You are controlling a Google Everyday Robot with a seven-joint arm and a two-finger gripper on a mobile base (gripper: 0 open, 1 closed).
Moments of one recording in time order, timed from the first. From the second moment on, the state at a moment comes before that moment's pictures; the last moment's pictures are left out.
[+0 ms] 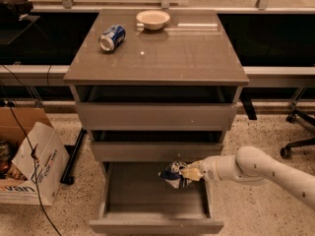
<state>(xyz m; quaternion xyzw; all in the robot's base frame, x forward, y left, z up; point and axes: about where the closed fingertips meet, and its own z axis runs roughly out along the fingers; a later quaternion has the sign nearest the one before) 0.549 -0.127 0.476 -0.31 0.84 0.34 0.30</state>
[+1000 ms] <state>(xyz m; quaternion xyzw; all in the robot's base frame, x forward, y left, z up) 0.562 -0.117 0.332 -0.23 0.88 0.32 0.26</state>
